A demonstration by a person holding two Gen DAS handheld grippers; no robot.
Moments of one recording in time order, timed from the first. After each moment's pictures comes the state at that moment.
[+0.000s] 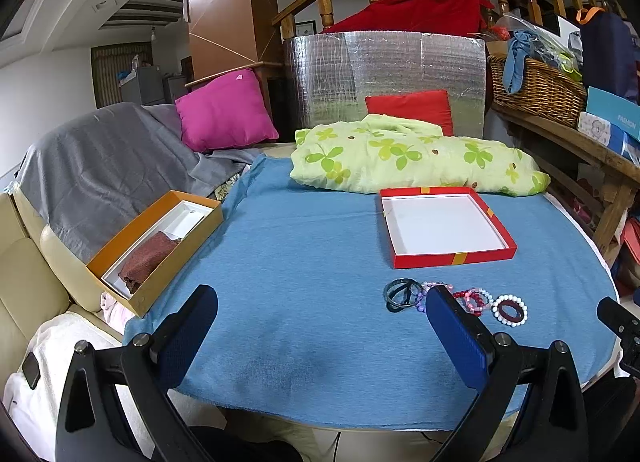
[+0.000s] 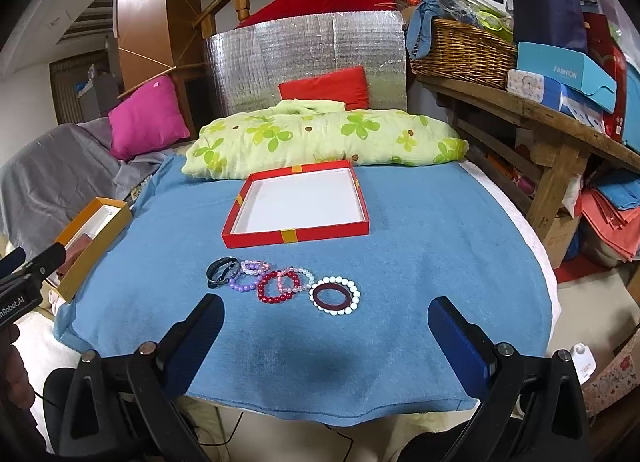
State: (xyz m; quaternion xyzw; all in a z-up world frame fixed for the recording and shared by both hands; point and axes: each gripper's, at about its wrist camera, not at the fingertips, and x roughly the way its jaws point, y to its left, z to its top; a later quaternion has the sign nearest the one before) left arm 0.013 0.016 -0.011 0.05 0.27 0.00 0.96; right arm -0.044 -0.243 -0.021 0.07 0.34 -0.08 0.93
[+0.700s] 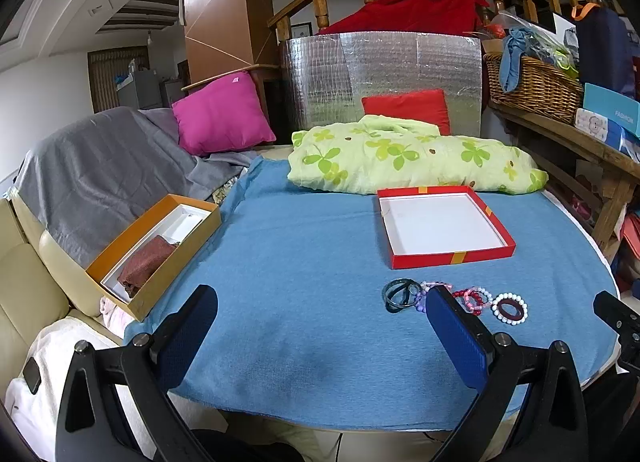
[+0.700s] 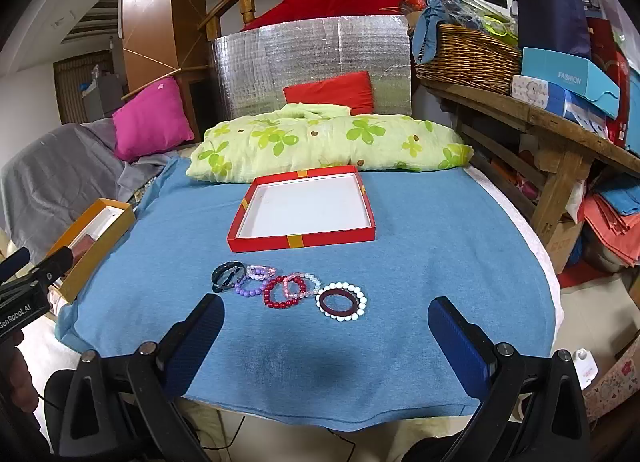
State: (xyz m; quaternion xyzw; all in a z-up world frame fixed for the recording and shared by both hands) left arm 0.012 0.015 -0.012 0.05 0.26 0.00 0.96; right arm -0.040 -0.237 -0.017 0.07 0.33 -0.08 0.94
